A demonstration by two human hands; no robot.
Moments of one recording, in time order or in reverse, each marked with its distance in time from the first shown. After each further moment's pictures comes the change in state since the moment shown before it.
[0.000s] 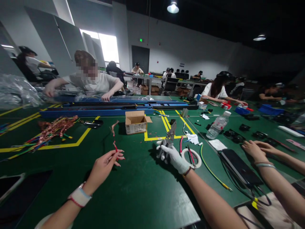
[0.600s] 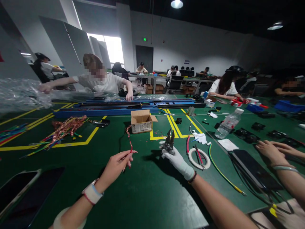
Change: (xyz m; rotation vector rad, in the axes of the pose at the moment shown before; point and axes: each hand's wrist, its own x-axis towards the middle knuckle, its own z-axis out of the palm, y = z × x) left_hand -0.002 0.009 0.013 0.034 -0.150 -0.048; right_hand -0.003 0.017 0.015 -0.165 0.002 -0.086
